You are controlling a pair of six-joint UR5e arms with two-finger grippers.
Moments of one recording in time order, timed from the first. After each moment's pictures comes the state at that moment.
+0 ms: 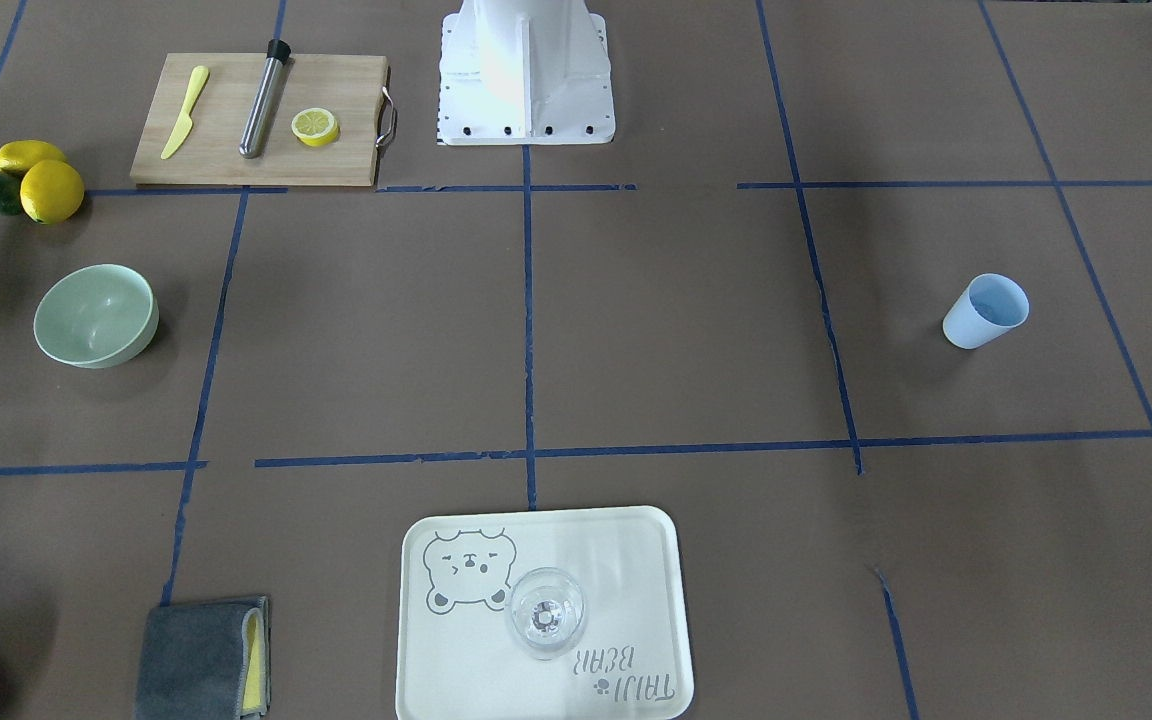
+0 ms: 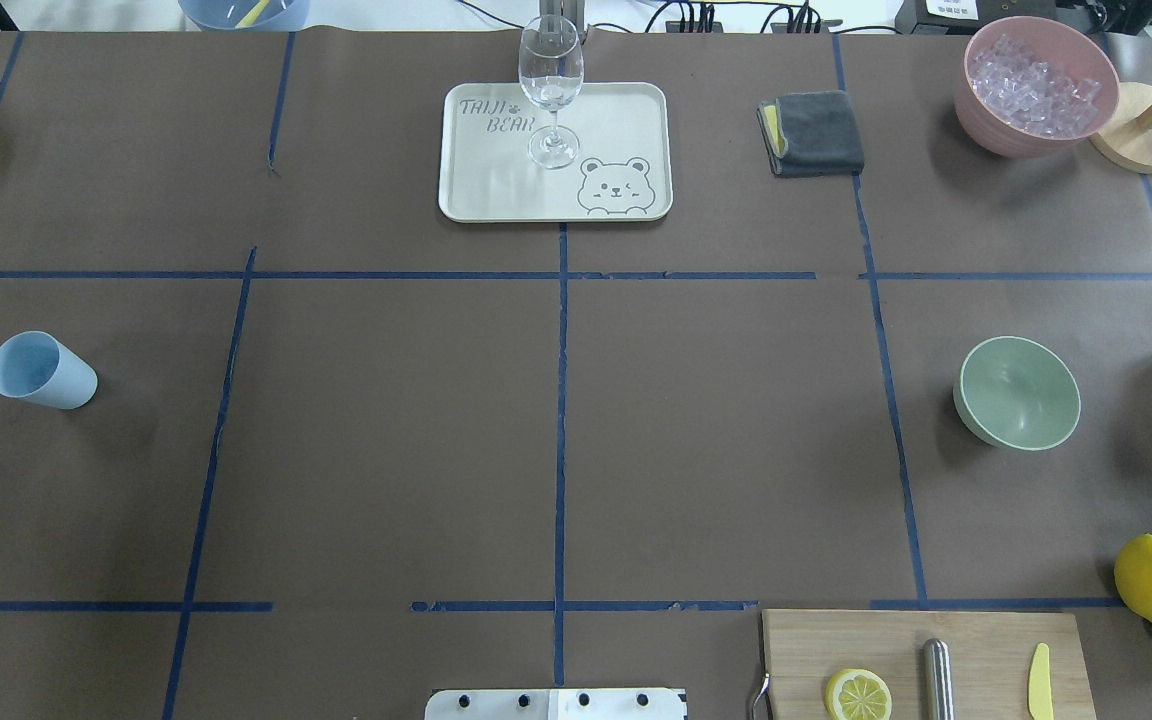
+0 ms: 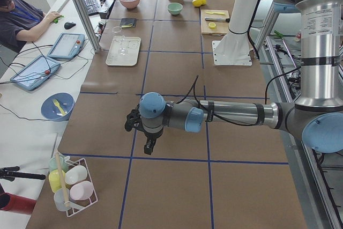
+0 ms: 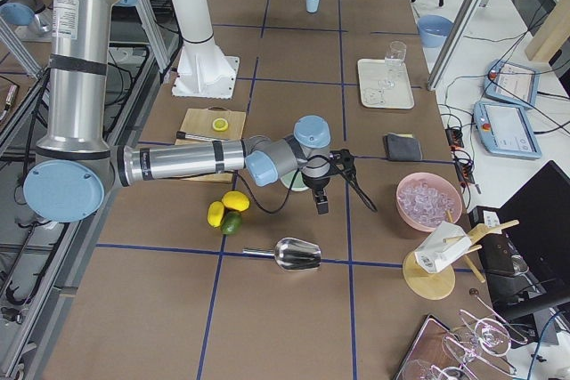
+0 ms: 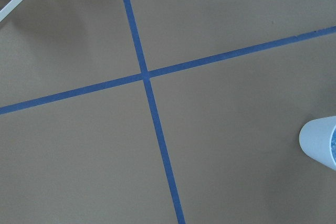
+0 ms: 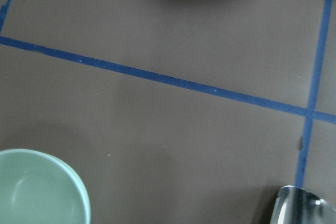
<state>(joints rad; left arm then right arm) -1.52 -1.47 -1.71 -1.72 -2.40 0.09 1.21 -1.70 1.79 -1.16 2.23 0.39</state>
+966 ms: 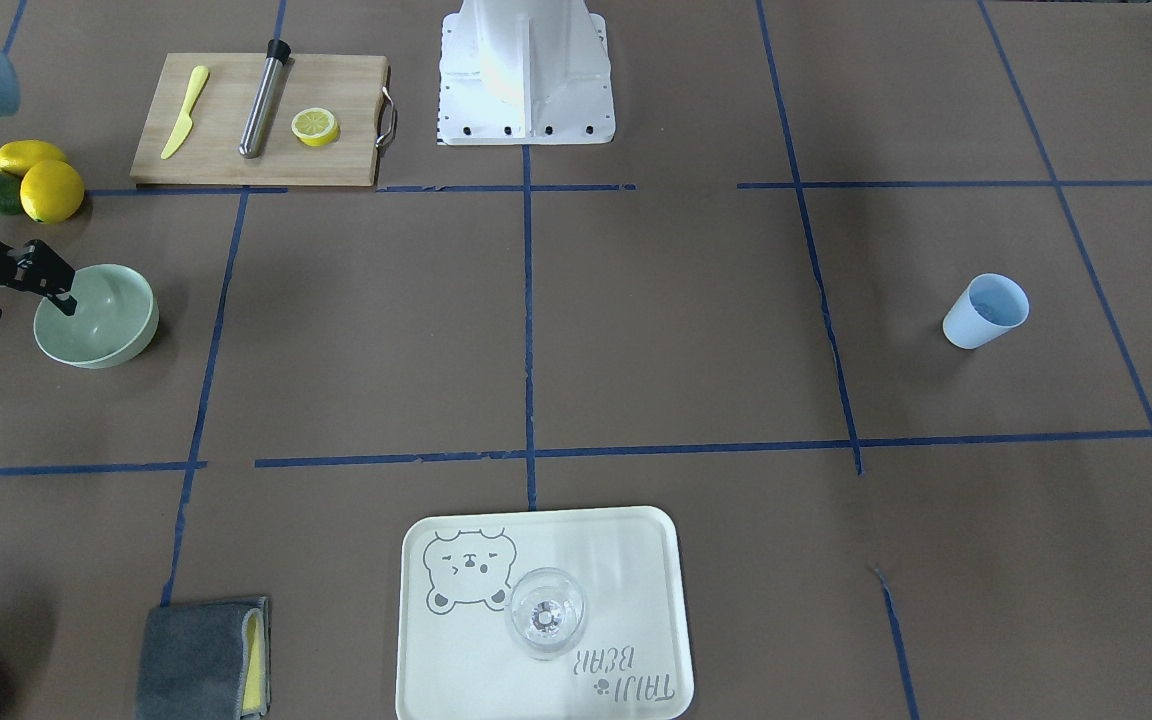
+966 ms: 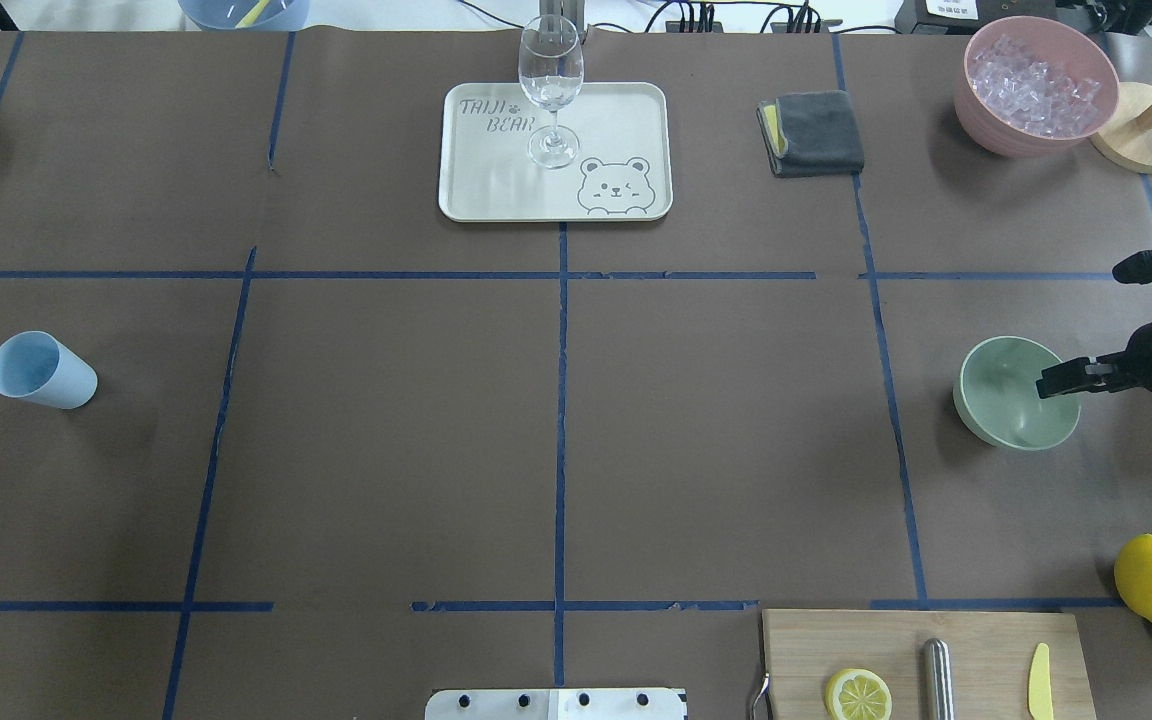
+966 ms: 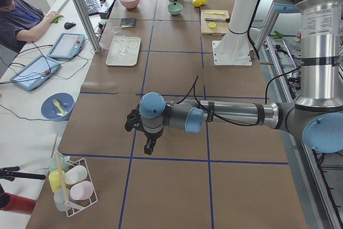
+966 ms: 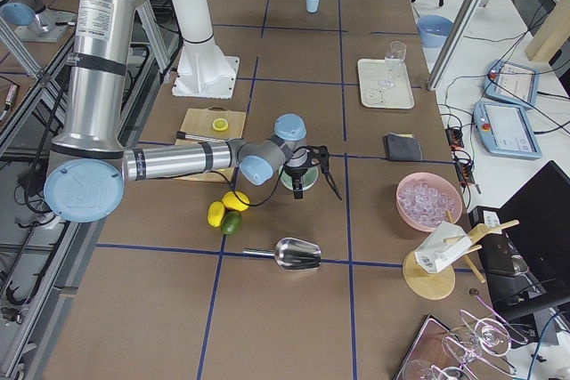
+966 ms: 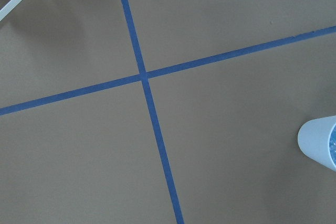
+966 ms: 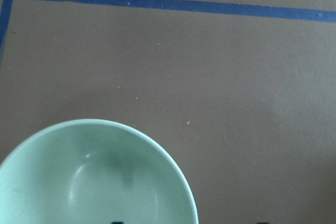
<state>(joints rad) -1.52 -1.47 -1.71 -1.72 -2.40 0.09 0.93 -1.75 1.77 -0.96 2.09 0.79</state>
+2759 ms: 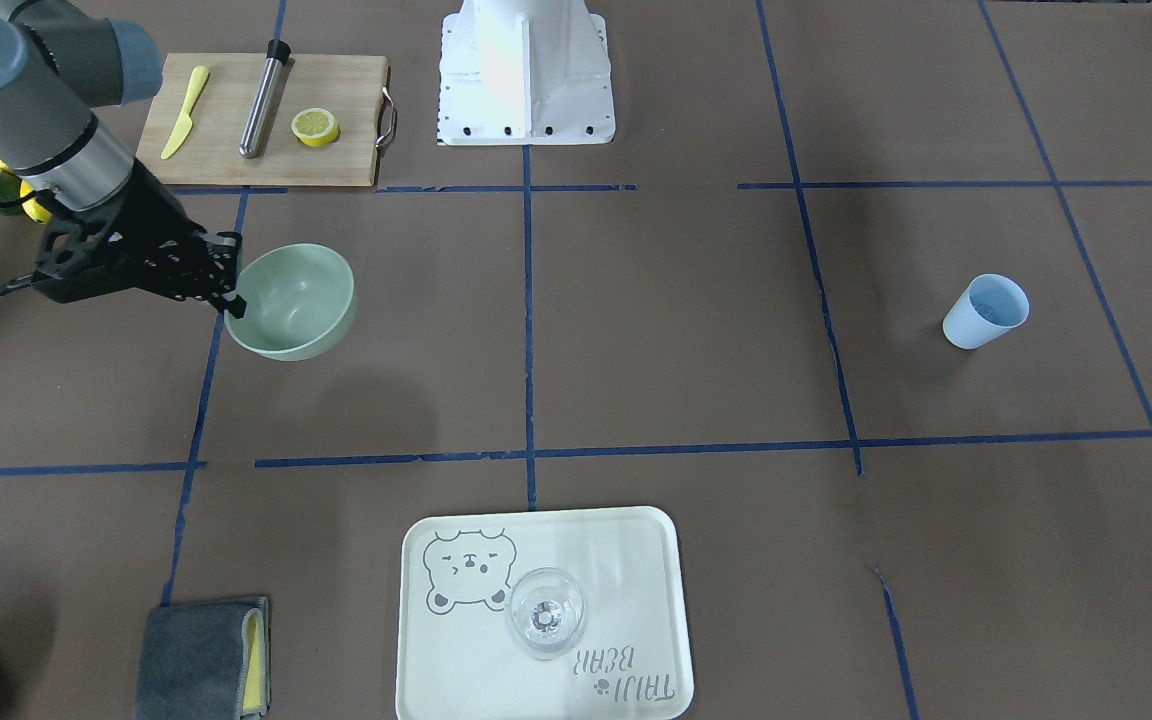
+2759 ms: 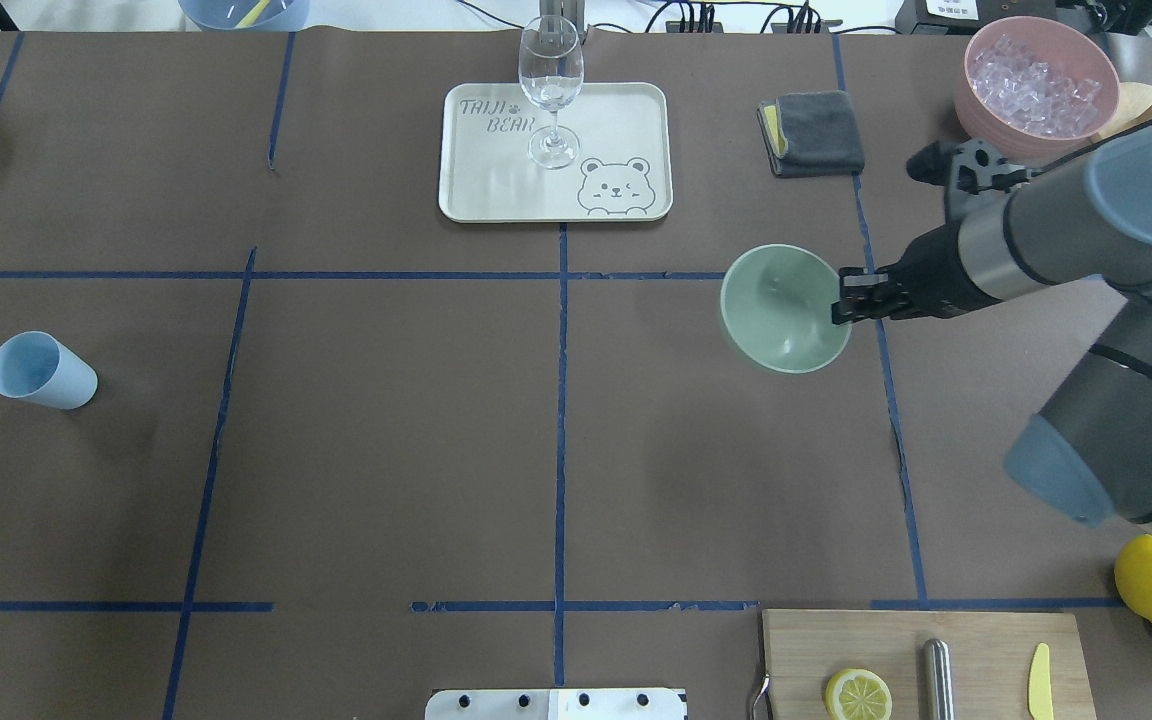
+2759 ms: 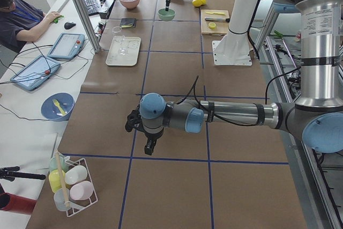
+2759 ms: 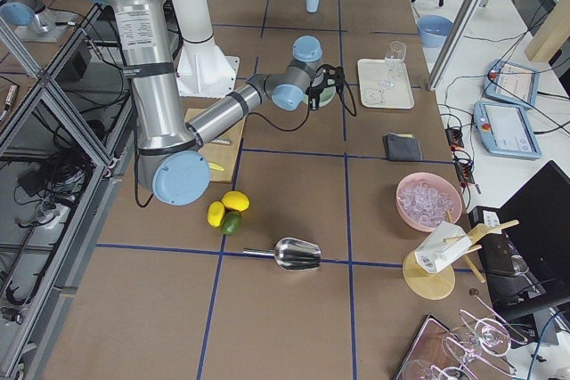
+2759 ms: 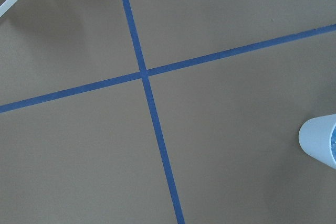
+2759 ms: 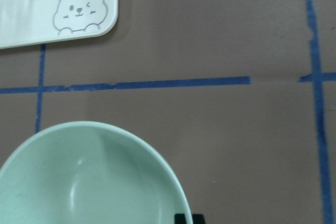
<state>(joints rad) -1.52 -1.46 -1.71 -1.72 -2.40 0.09 0.80 -1.34 1.92 -1.17 2.12 1.17</state>
